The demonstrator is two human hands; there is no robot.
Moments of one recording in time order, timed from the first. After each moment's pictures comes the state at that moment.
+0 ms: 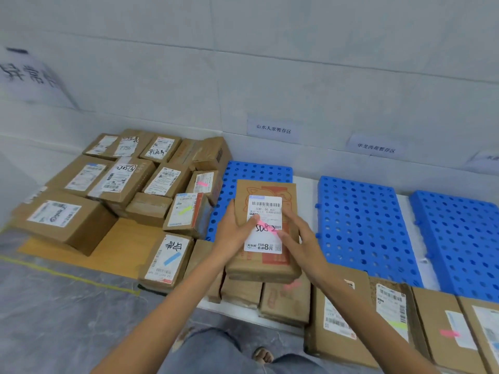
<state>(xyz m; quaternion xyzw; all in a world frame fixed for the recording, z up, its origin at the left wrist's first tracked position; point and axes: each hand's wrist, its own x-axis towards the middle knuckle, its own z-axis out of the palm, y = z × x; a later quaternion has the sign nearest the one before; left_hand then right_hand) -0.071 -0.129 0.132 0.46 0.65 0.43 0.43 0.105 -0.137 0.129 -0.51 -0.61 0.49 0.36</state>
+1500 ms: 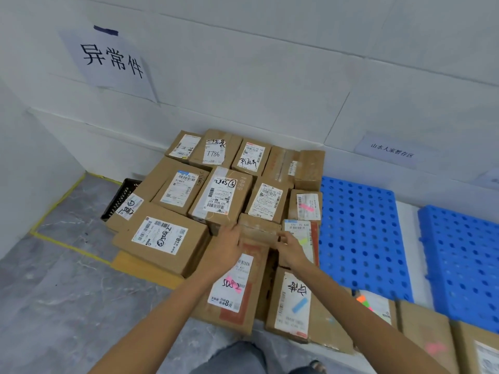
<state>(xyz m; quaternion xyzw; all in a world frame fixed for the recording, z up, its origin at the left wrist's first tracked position) -0.449 -0.086 0.049 0.63 0.71 0.17 0.26 -0.280 -0.050 0.071 -0.66 -0.53 0.52 0.12</state>
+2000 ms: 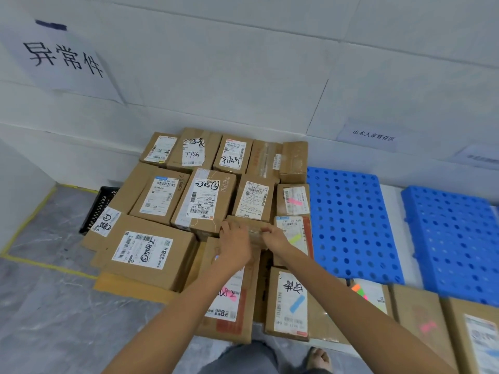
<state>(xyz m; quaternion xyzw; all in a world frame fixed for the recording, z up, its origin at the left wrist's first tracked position) -0.402 -0.039 0.040 0.62 0.75 -0.08 0.20 -0.301 -0.018 0.055 -0.70 -0.46 0.54 0.09</state>
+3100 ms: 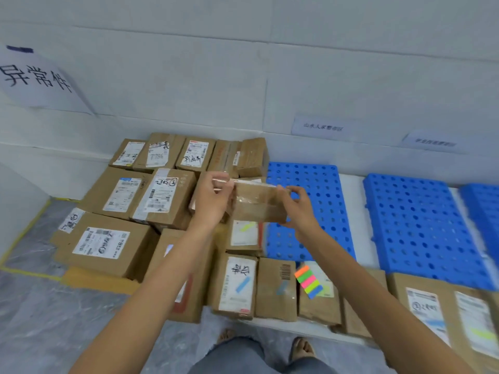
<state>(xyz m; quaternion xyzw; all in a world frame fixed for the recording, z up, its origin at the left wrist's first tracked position) -0.304 -0.041 0.171 0.41 0.66 0.49 0.40 -0.127 -0.029 0.149 -0.64 -0.37 0.56 0.37</state>
